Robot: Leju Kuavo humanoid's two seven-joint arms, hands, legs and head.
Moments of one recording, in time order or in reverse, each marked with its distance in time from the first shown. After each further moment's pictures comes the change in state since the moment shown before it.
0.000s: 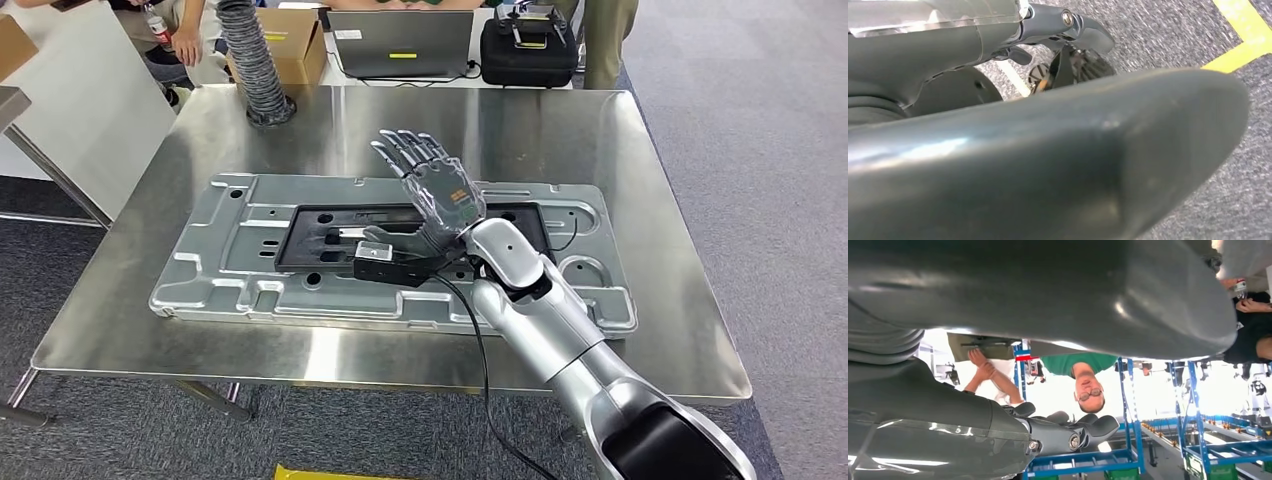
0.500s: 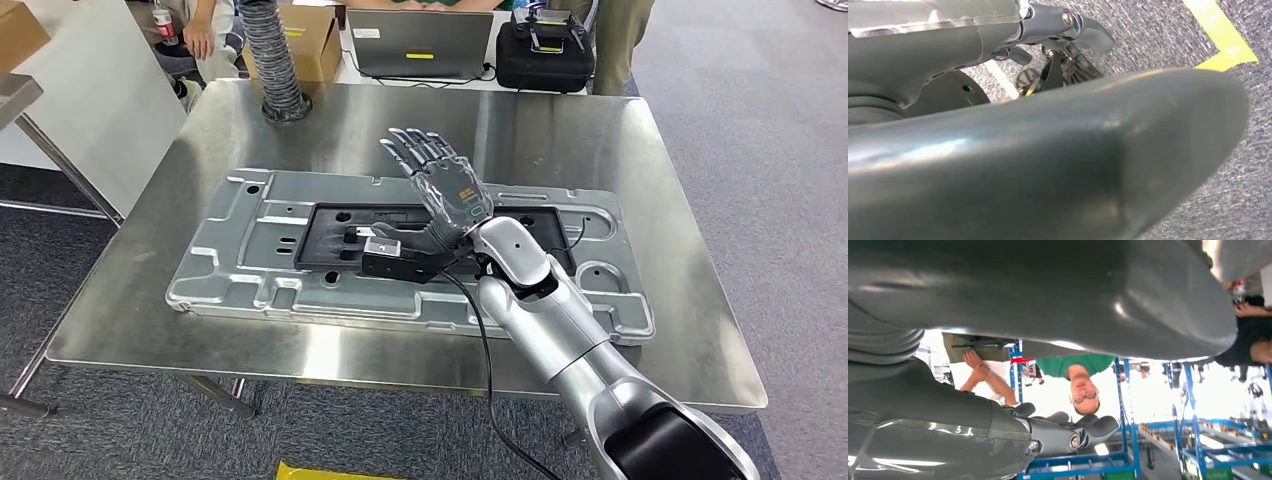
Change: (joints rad) left arm 0.001 -0.001 0.000 0.000 -0.001 -0.012 -0.020; right arm -0.007 -0.002 -0.018 0.025 -0.011 -0.008 -0.016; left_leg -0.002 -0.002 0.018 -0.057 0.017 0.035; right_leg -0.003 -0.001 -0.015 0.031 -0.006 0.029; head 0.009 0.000
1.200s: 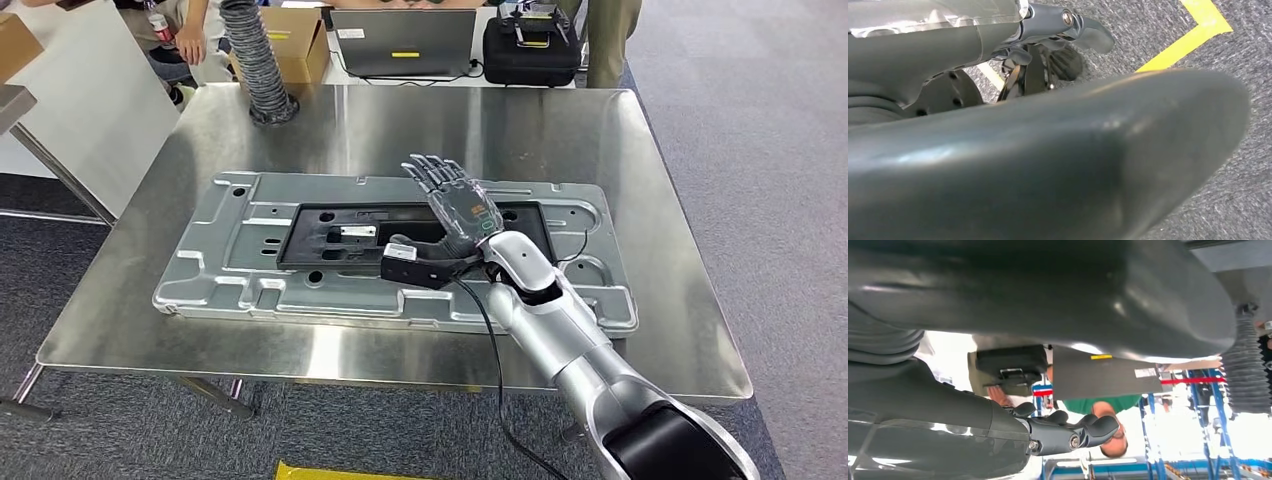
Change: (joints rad) left arm -0.007 0.003 0.000 0.000 -0.001 -0.071 -0.076; right arm 0.007 -0.003 -0.036 0.148 -0.029 0.000 -0.028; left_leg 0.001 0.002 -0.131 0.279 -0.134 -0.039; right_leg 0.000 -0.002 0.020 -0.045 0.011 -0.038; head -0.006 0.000
